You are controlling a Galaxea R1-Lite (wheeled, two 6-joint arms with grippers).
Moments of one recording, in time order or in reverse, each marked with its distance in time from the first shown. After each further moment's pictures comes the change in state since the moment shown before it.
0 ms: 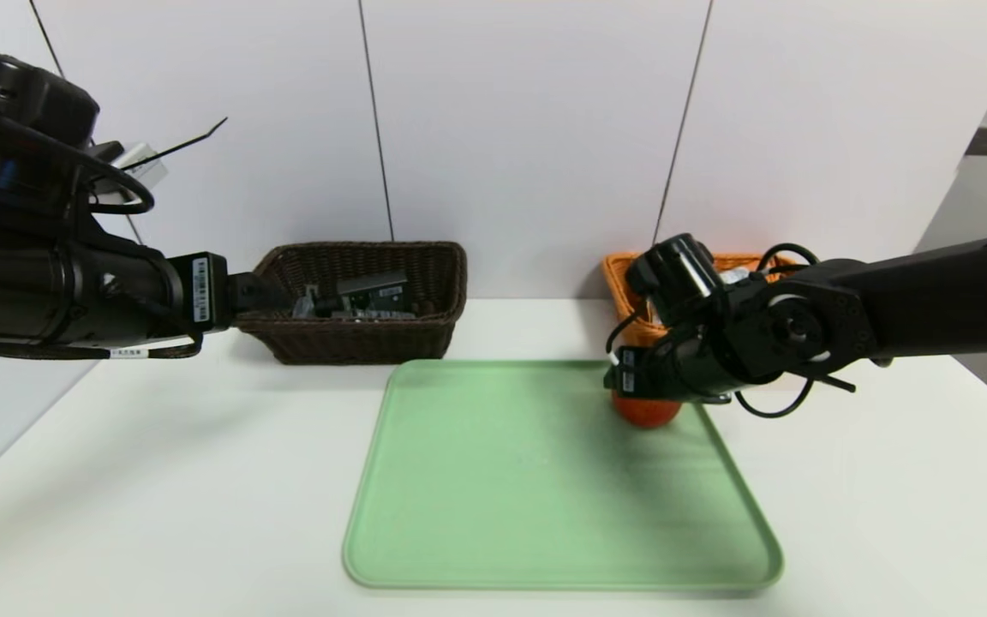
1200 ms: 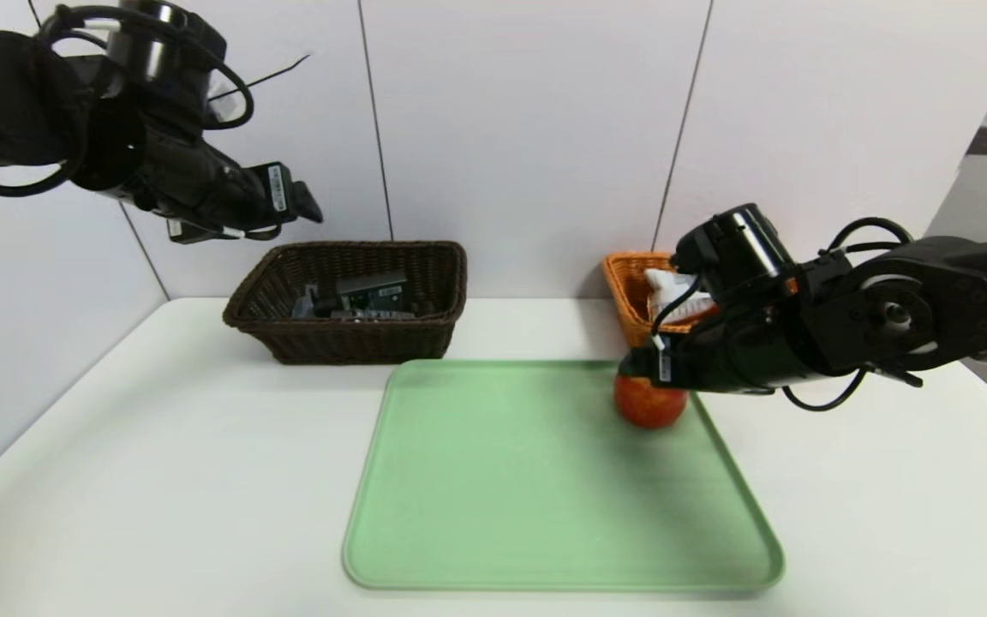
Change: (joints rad) left arm 0.089 0.411 -0.582 0.128 0.013 0.002; right arm -0.026 -0.140 0.072 0.010 0.037 -0.043
